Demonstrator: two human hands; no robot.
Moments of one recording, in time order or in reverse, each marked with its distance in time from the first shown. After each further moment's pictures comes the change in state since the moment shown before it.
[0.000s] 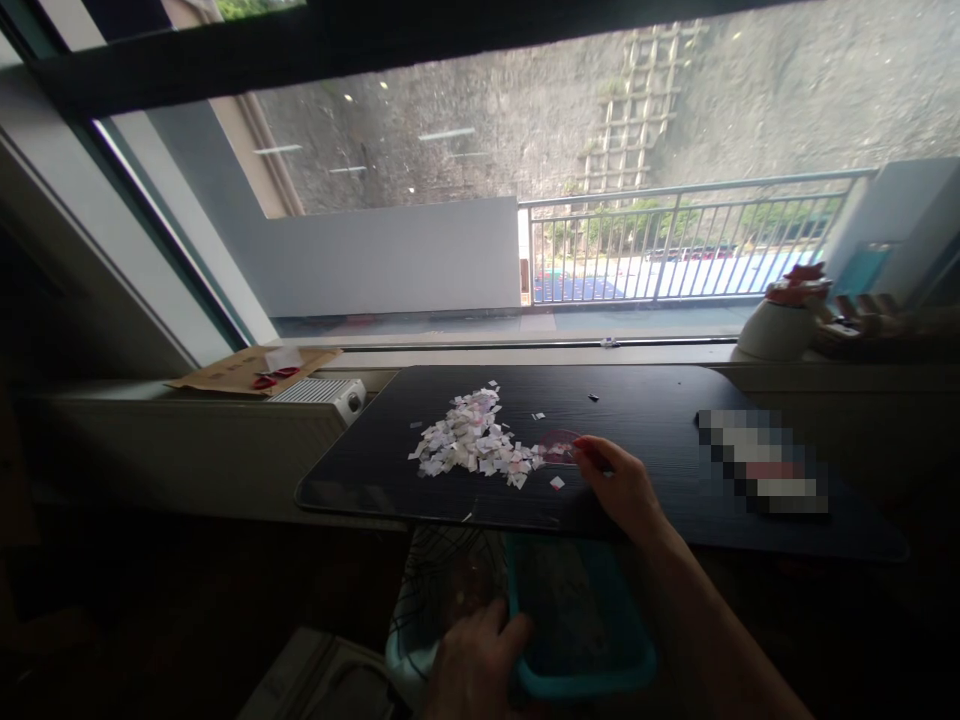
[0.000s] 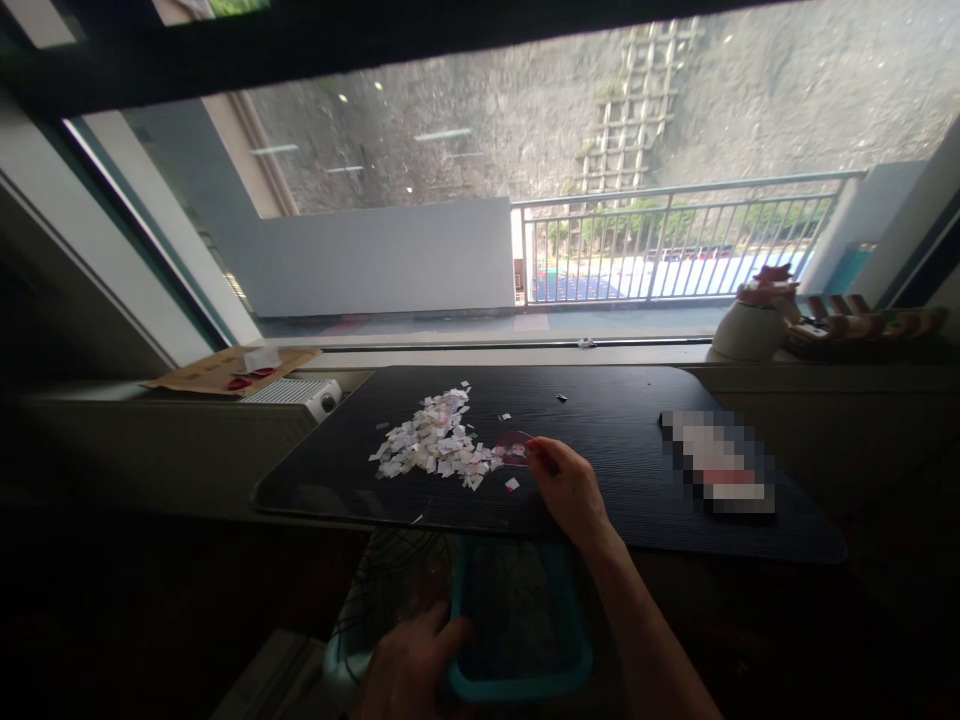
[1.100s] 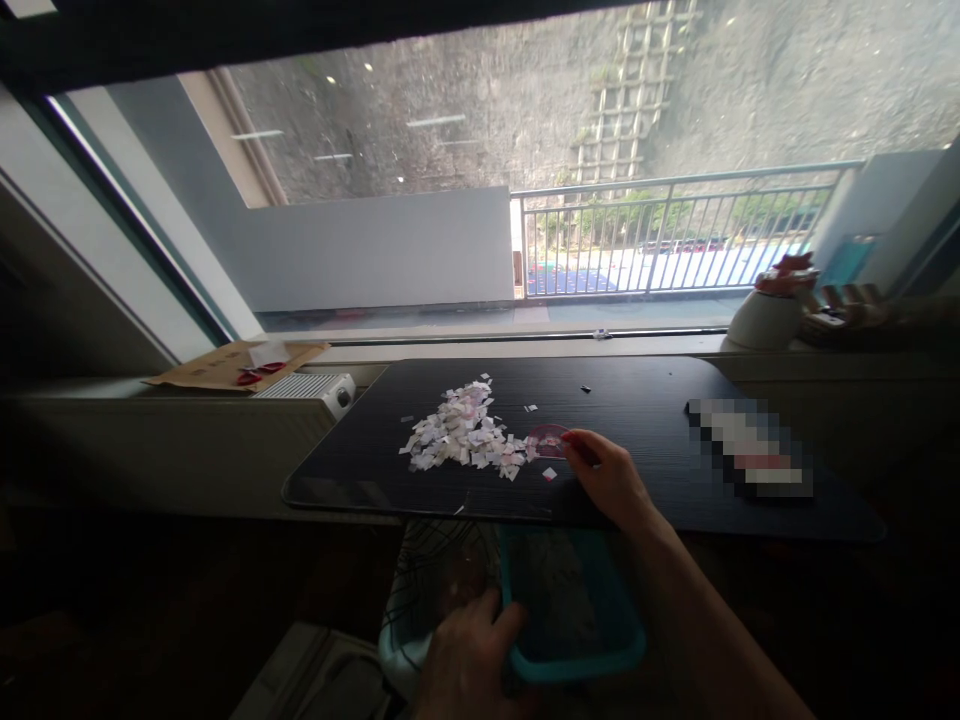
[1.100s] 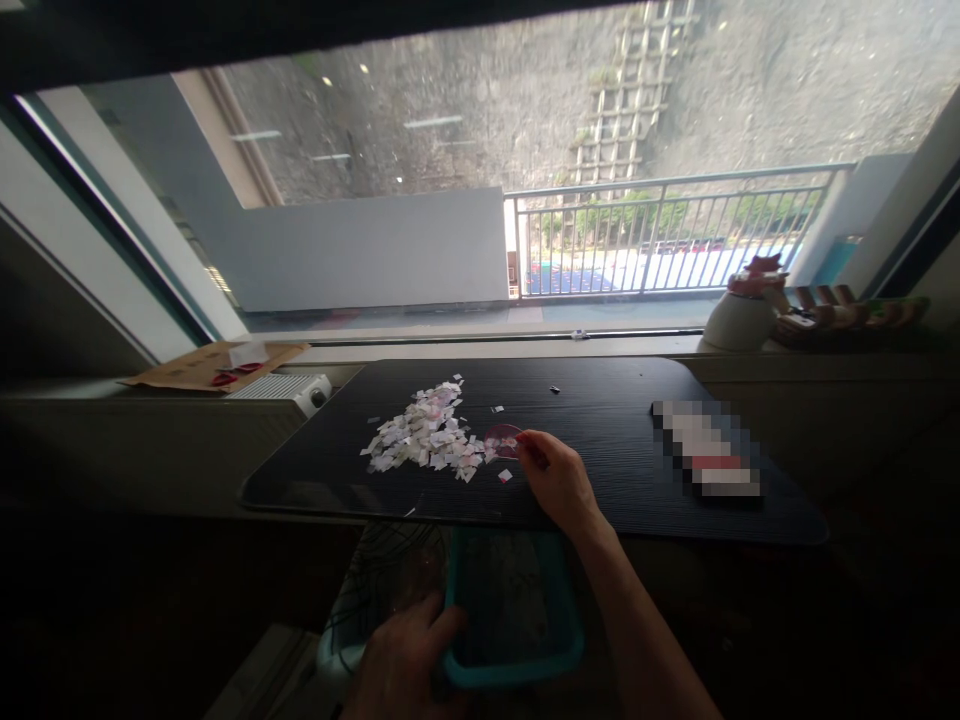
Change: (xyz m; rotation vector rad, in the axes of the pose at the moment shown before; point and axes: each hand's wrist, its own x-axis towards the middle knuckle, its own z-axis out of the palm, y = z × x) left_hand 0.001 -0.006 0.003 -0.072 -0.022 0.021; right_hand 0.000 -0.004 0.000 -0.059 -0.019 -0.033
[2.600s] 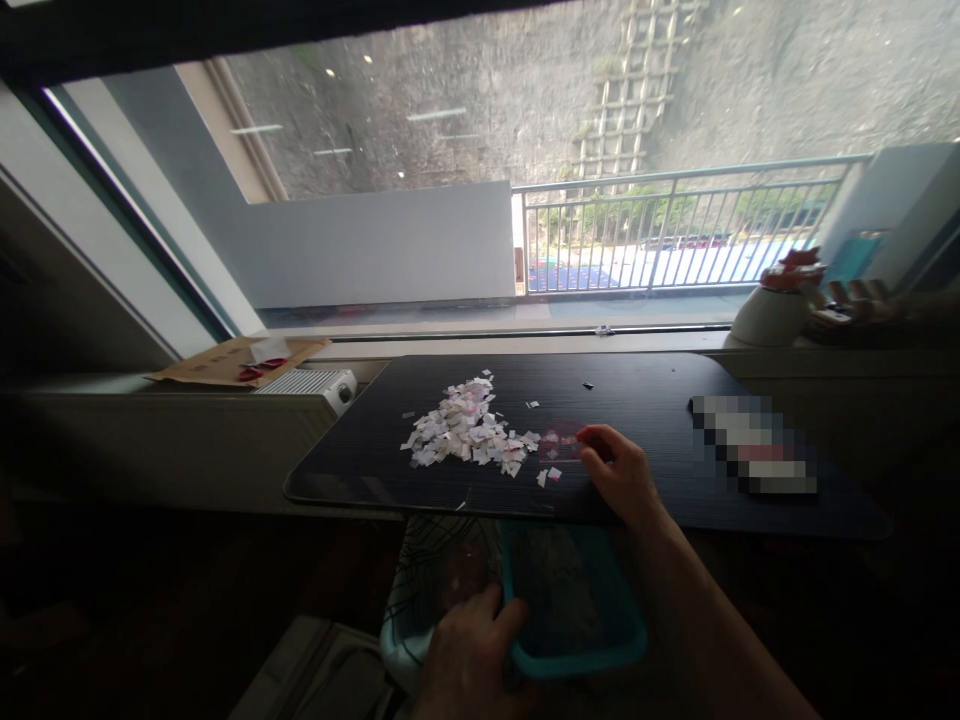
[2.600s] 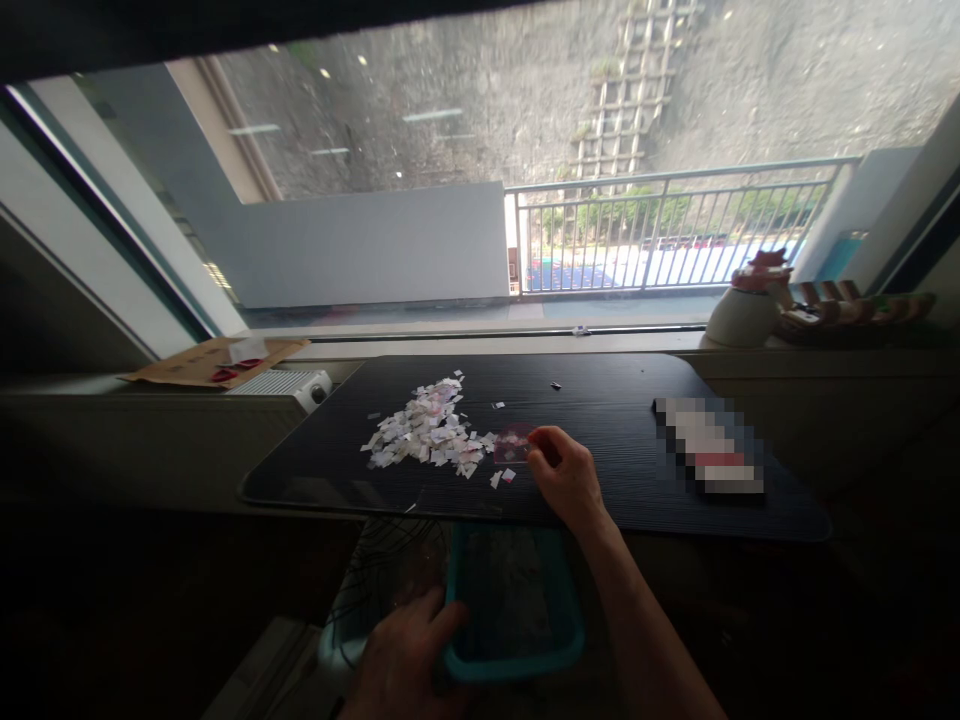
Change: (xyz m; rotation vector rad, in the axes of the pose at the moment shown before) left_hand -0.003 0.008 -0.005 0.007 0.057 -0.007; right_hand -0.003 0.000 -0.004 0.066 0.025 0.051
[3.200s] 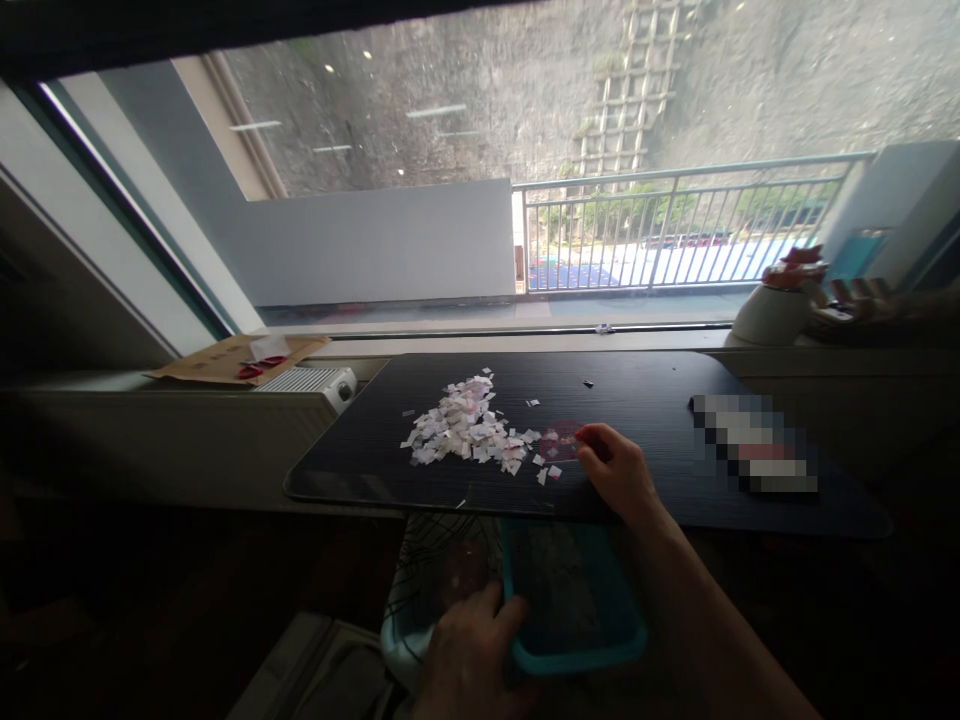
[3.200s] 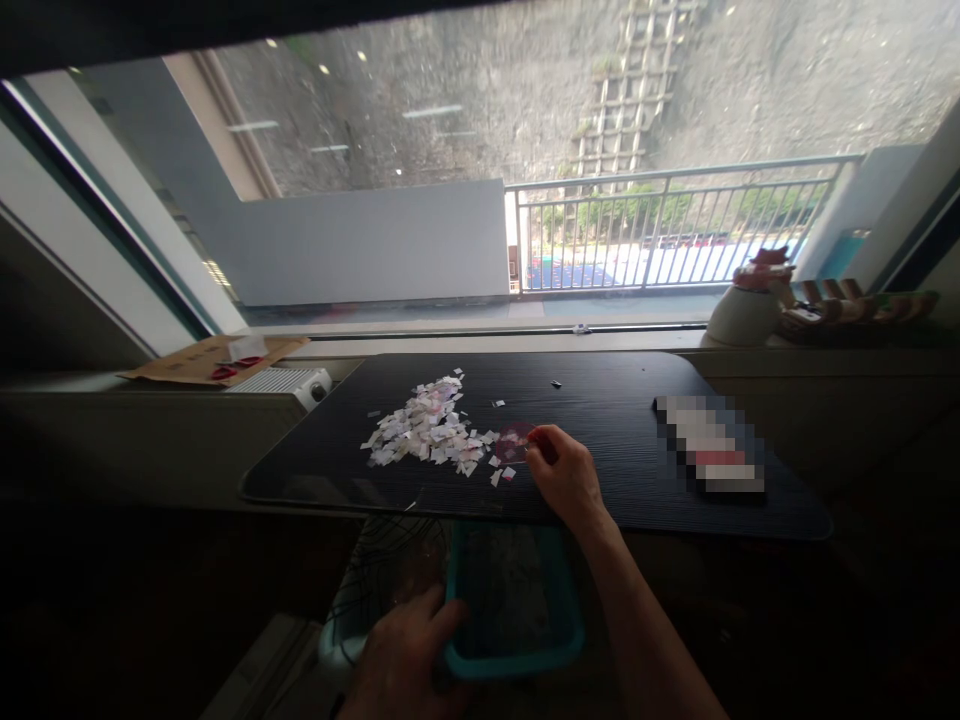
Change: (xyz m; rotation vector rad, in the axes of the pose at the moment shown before) left_hand 0.001 -0.004 0.002 -0.033 -0.014 0.011; right_hand 0.001 -0.002 -0.001 -0.028 -0.009 0.020
